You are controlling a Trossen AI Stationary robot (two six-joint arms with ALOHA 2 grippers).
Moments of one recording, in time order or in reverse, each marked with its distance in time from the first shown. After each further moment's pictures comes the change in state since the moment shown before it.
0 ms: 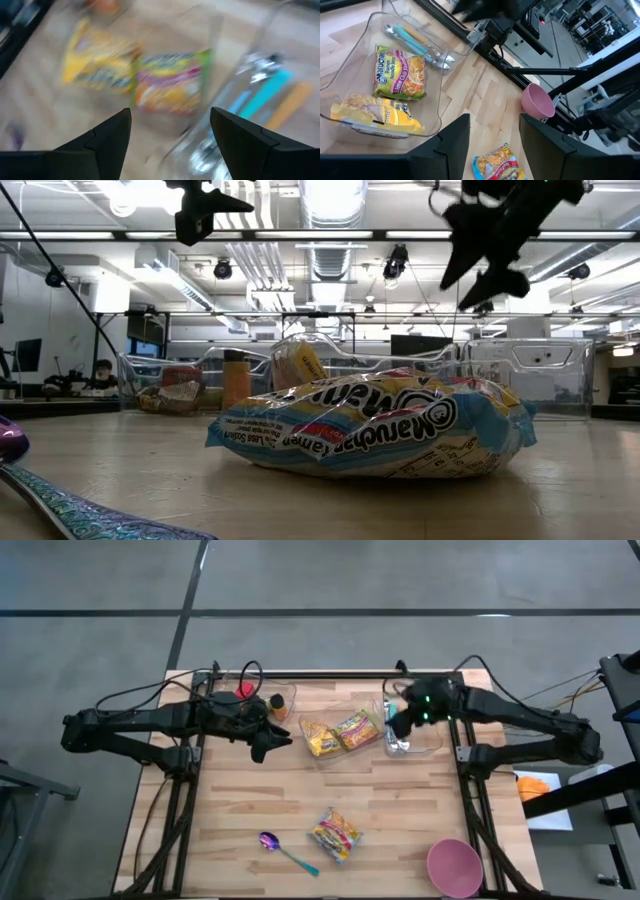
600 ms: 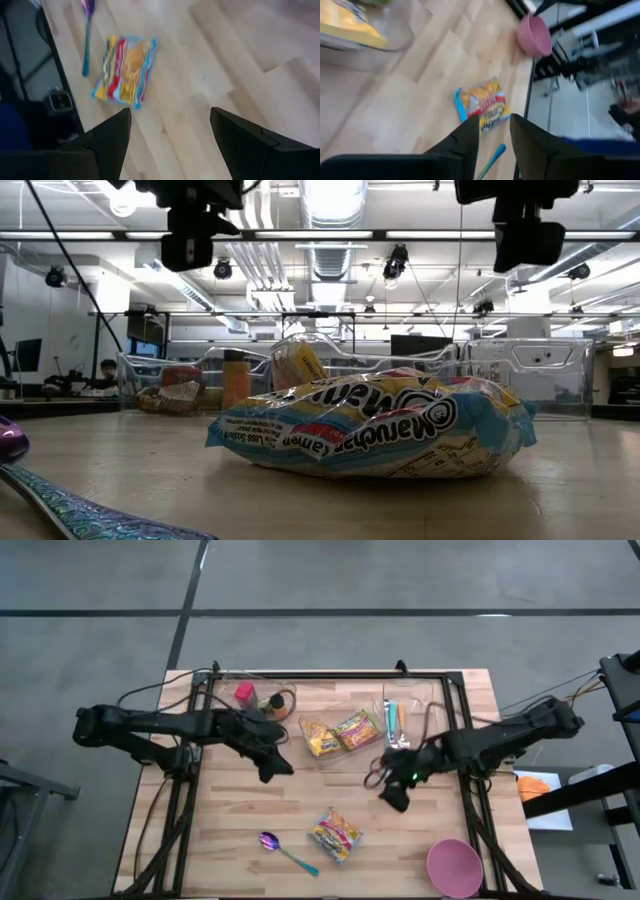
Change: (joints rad) left arm -0.057 0.152 -0.002 -0.096 0.235 -0.112; right arm 0.661 0.218 0.141 -0.056 -0.011 0.256
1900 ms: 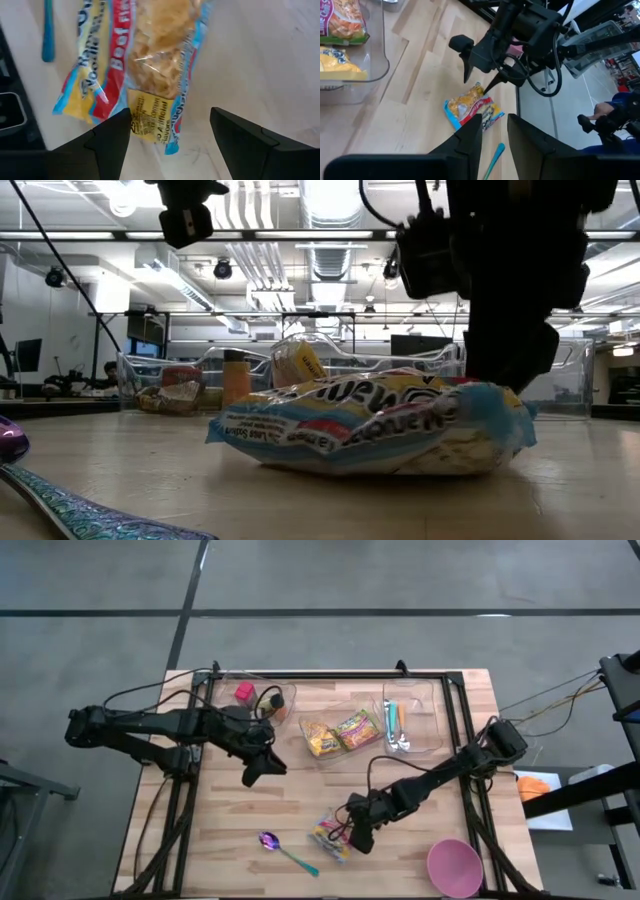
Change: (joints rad) left arm -0.031 -0.100 0.002 0.002 0.002 0.172; right arm 0.169 0.569 0.051 0.421 0.016 0.118
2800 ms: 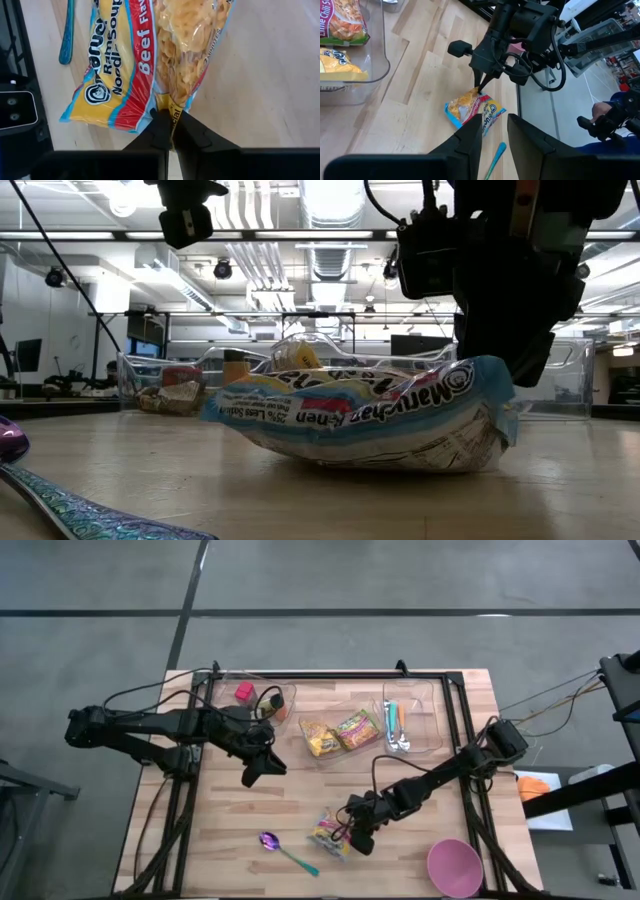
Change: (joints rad) left arm 0.000 0.000 0.000 -0.005 0.000 0.012; right arm 0.000 -0.001 -0.067 0.162 0.000 -0.053
